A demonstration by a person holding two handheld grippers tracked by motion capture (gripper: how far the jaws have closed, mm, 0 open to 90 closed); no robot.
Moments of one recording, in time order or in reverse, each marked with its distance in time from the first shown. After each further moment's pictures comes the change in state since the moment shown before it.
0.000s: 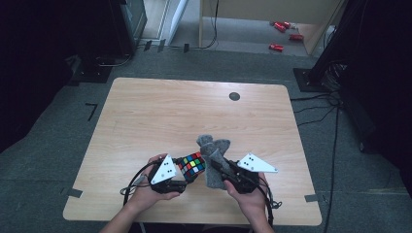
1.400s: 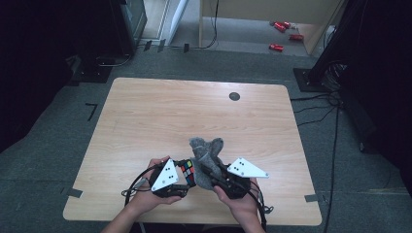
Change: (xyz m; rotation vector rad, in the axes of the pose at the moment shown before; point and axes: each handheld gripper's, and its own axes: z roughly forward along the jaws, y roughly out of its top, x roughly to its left) left arm -0.011 0.009 -0.008 -0.055 -0.011 0.050; right arm 0.025 0.001 0.007 0.003 -0.001 -0.007
